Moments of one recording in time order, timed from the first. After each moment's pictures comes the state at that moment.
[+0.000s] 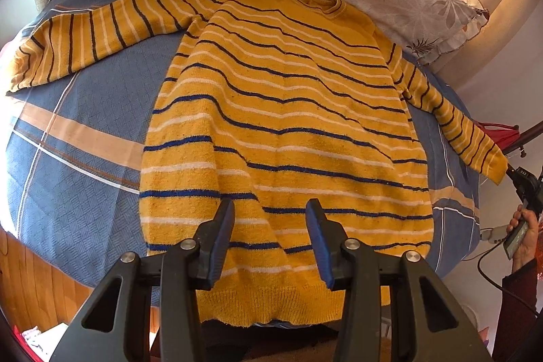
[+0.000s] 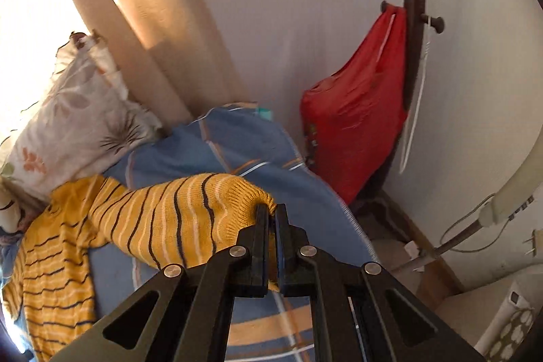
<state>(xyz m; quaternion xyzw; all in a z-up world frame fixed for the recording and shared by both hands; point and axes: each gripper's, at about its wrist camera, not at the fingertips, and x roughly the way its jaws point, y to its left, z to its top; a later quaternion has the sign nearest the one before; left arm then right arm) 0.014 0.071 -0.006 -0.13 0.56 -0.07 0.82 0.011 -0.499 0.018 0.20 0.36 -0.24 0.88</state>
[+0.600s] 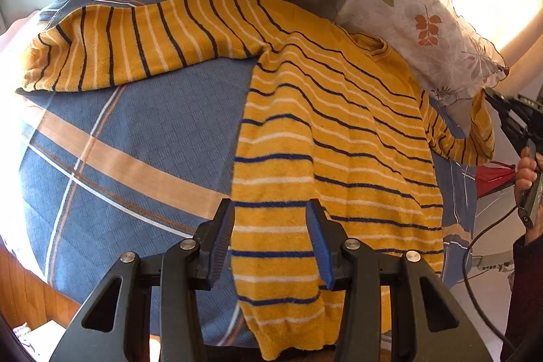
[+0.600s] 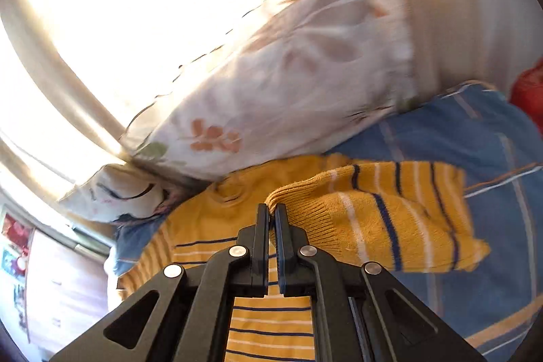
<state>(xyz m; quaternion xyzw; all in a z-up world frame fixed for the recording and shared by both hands) 0.049 0.175 -0.009 -0.18 0.54 -0.06 0.82 0.200 -0.265 0.078 0.30 0.39 0.09 0.87</state>
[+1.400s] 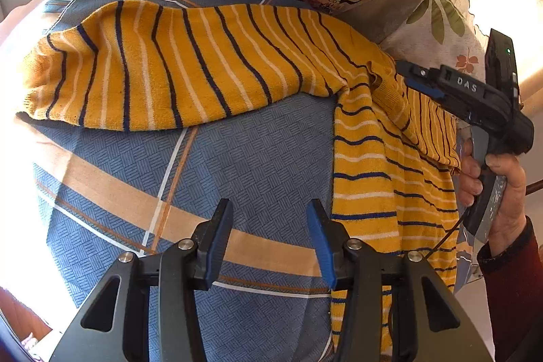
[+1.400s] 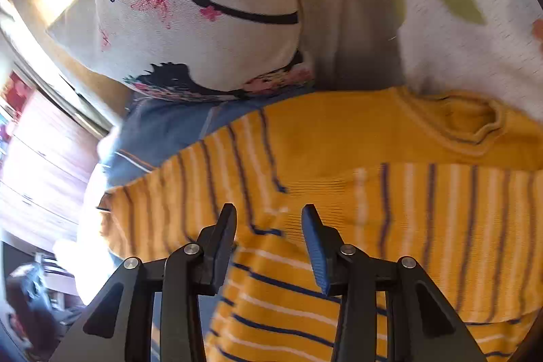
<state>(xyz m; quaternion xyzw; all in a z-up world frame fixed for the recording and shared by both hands) 0.095 0.272 -0.037 -0.21 0.56 -0.06 0.80 0.283 0.056 -0.008 0.08 0.48 0.21 0.85</state>
